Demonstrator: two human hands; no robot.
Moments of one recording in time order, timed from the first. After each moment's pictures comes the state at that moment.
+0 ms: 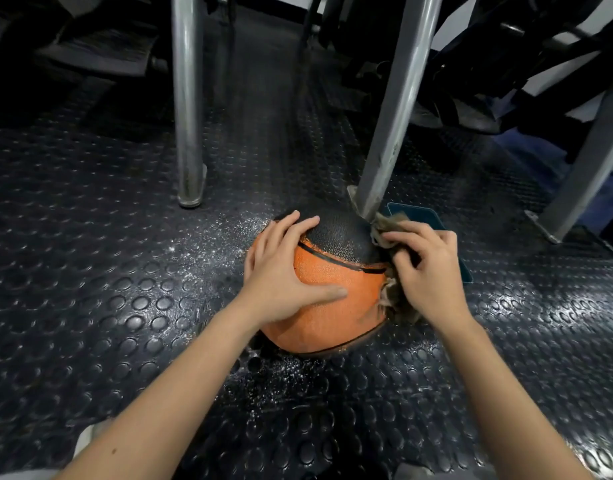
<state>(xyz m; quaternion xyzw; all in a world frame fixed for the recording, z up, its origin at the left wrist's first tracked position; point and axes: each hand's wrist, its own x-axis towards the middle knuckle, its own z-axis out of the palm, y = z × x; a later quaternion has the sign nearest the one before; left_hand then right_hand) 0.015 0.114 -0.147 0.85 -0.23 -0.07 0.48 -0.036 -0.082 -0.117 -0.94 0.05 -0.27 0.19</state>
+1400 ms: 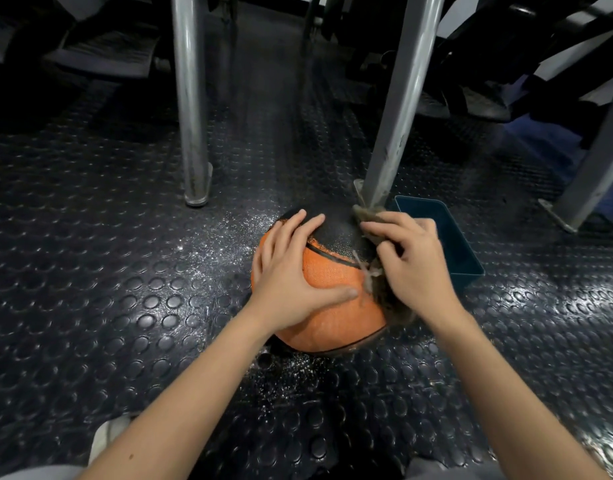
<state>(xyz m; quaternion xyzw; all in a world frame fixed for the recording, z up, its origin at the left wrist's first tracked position) 0.005 0.110 -0.157 0.85 -0.22 -0.03 0.47 -0.031 -0.054 -0.116 -0.94 0.03 -0.22 0.25</state>
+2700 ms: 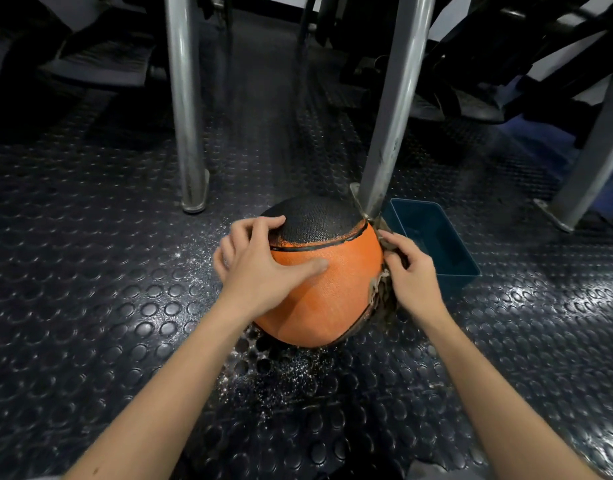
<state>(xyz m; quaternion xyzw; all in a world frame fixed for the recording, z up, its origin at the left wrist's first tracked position) 0.020 0.127 -0.142 0.88 -0.10 -0.04 0.46 -0.023 -0.085 -0.153 -0.87 0.13 -0.18 0.43</state>
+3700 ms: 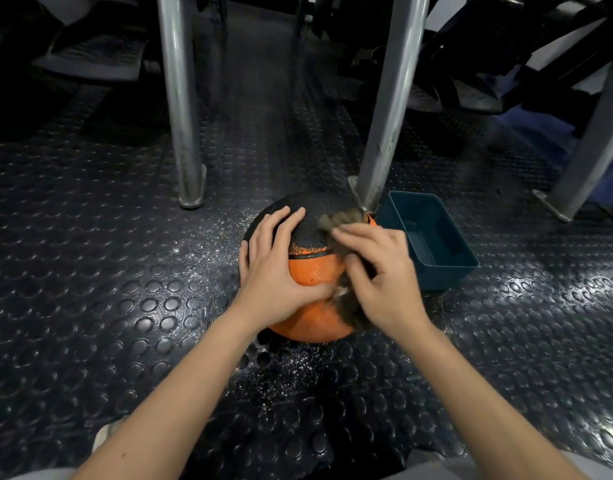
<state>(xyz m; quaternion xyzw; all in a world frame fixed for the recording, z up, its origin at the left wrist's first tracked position) 0.010 0.116 -0.165 0.86 -0.21 0.02 0.47 -0.044 -0.035 -0.137 -0.91 -0.07 -0.30 0.27</state>
